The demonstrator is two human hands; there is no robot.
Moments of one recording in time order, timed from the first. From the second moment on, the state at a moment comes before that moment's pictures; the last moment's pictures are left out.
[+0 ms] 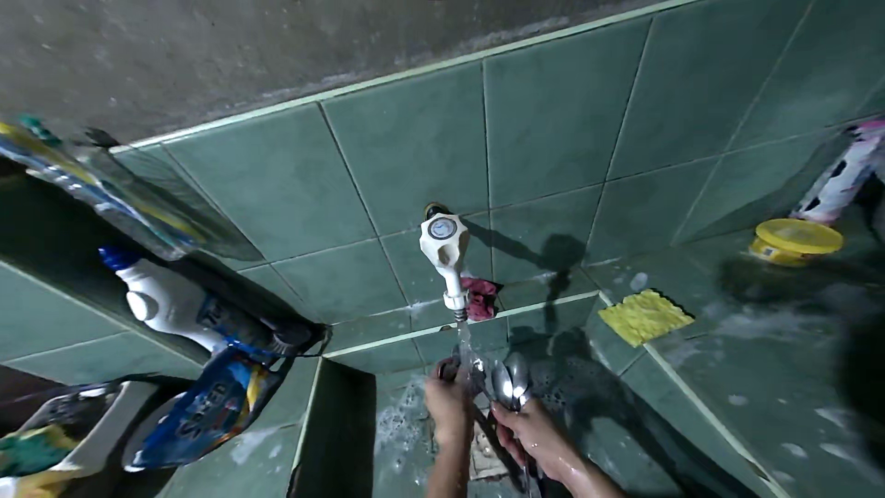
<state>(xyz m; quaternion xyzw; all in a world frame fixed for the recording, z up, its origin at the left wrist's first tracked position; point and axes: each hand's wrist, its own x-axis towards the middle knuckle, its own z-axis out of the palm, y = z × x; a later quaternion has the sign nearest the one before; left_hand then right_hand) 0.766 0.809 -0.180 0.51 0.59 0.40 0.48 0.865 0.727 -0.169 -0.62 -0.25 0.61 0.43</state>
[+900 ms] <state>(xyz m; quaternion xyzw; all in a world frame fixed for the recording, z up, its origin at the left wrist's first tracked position) 0.772 0.815 -0.173 0.59 0.54 0.26 0.54 0.846 0.715 -0.188 -0.58 -0.22 0.55 0.56</state>
